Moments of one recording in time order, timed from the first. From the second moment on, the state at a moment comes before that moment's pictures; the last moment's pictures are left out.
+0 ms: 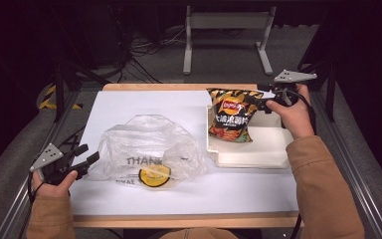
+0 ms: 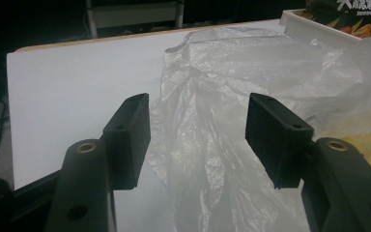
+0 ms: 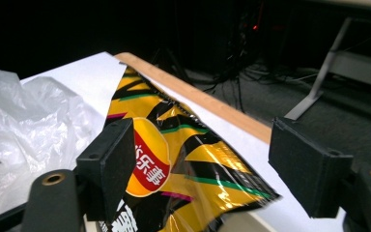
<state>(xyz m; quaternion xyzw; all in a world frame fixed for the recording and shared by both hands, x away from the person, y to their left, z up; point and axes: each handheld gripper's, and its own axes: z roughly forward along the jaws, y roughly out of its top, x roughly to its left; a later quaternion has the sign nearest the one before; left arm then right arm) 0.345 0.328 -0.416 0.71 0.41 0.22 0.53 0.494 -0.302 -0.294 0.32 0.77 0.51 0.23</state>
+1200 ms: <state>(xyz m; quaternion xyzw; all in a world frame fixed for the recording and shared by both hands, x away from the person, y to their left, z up) 0.323 0.318 -0.396 0.74 0.37 0.17 0.53 0.360 -0.333 -0.289 0.25 0.76 0.56 0.22</state>
